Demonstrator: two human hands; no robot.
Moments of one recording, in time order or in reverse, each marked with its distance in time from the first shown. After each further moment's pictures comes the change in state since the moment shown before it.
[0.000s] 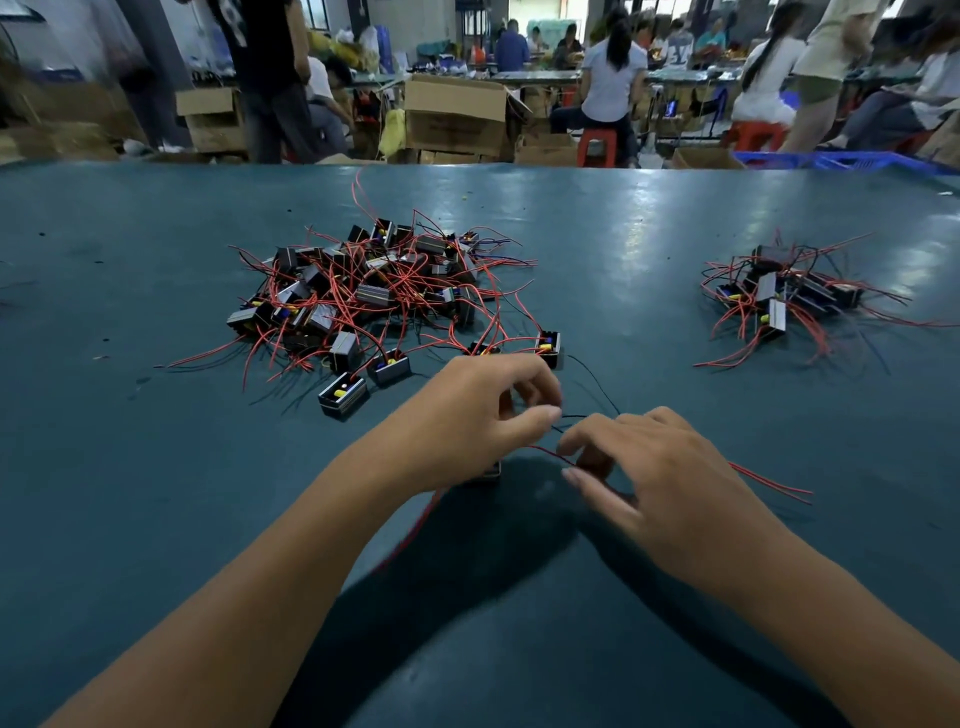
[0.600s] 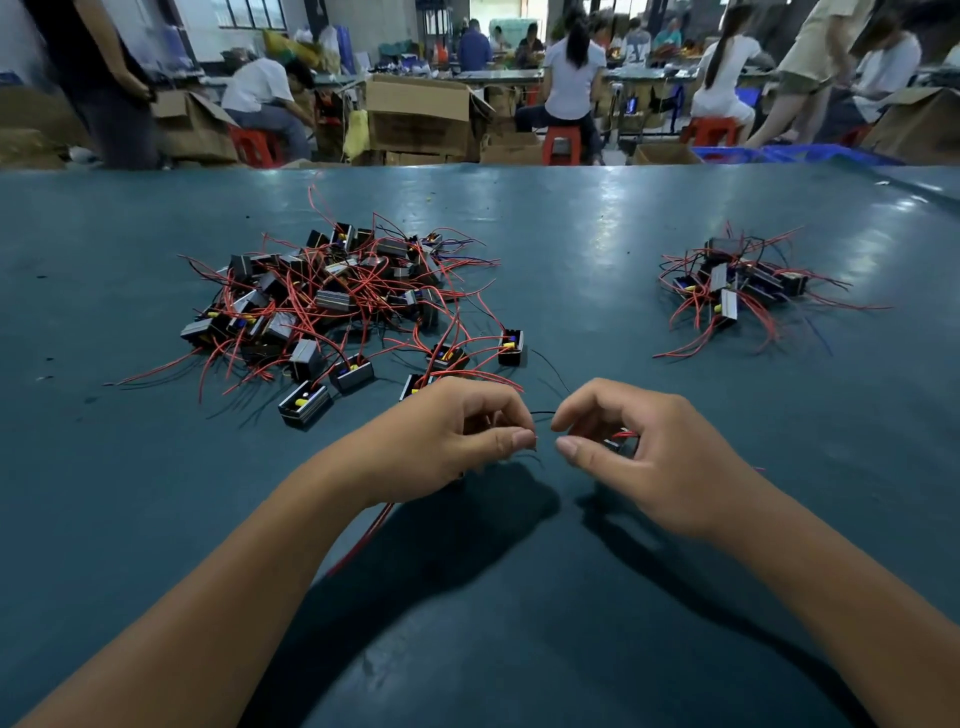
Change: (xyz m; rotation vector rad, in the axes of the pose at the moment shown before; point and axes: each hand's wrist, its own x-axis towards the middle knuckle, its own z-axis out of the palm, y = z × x) left_hand 0.001 -0.005 0.008 -0.295 -0.238 -0.007; right_hand -0.002 0.027 -0.012 0.519 0.048 0.167
